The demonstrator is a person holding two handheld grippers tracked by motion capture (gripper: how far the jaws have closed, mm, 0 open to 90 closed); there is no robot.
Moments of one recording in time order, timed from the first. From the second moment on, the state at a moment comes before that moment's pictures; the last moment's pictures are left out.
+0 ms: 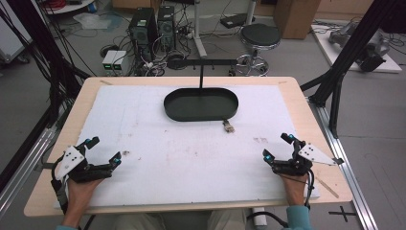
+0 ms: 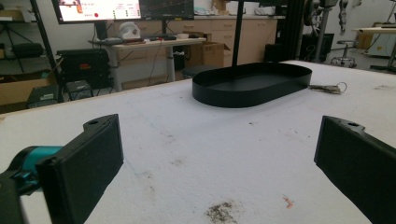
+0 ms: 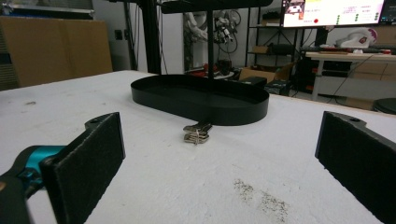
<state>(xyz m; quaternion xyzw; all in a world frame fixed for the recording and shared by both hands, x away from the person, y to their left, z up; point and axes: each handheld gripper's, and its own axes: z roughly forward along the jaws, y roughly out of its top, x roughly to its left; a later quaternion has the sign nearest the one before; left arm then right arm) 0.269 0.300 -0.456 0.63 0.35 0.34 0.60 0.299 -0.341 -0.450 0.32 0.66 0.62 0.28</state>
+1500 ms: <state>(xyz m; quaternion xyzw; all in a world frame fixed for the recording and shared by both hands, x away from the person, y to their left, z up) 0.268 0.301 -0.456 0.63 0.35 0.34 0.60 0.358 -0.326 -0.342 0.32 0.74 0.54 0.23</state>
